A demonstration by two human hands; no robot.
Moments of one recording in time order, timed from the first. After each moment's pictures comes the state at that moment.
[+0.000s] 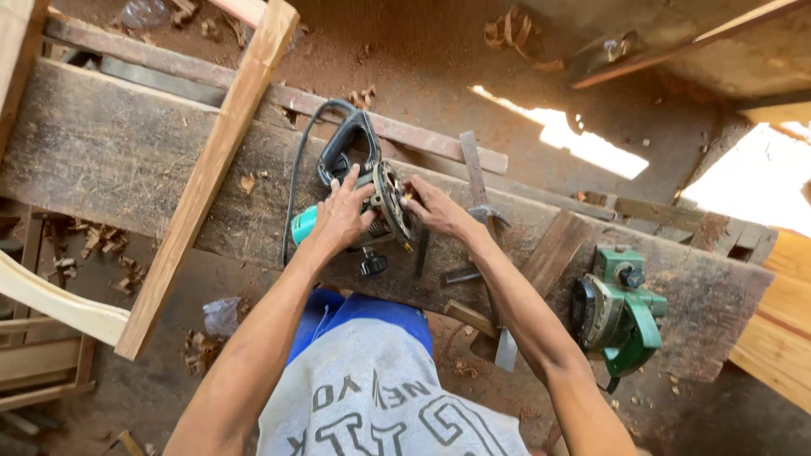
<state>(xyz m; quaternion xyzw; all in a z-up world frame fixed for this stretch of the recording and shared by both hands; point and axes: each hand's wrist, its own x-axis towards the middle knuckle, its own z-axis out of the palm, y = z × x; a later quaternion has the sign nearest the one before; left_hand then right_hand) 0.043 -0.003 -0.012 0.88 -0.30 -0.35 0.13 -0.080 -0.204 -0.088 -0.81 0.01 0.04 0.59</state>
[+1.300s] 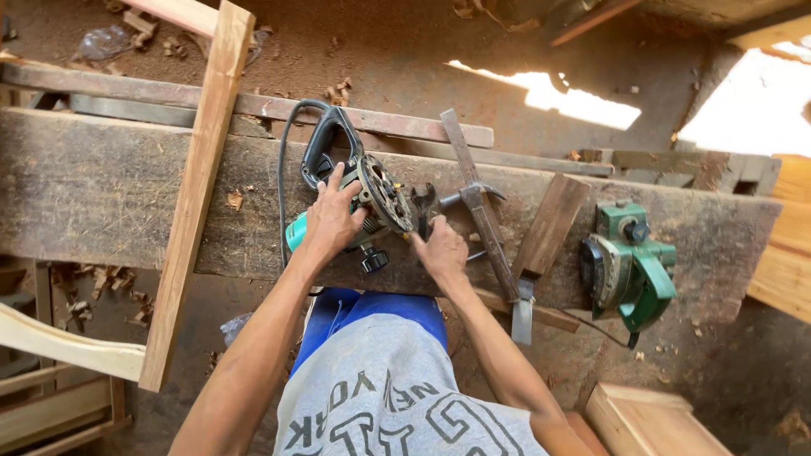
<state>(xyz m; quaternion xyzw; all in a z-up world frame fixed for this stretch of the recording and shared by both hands) 0.047 -0.002 -0.015 0.87 -0.33 -0.33 0.17 -0.160 -0.113 -0.077 -0.82 0.45 0.14 0.32</state>
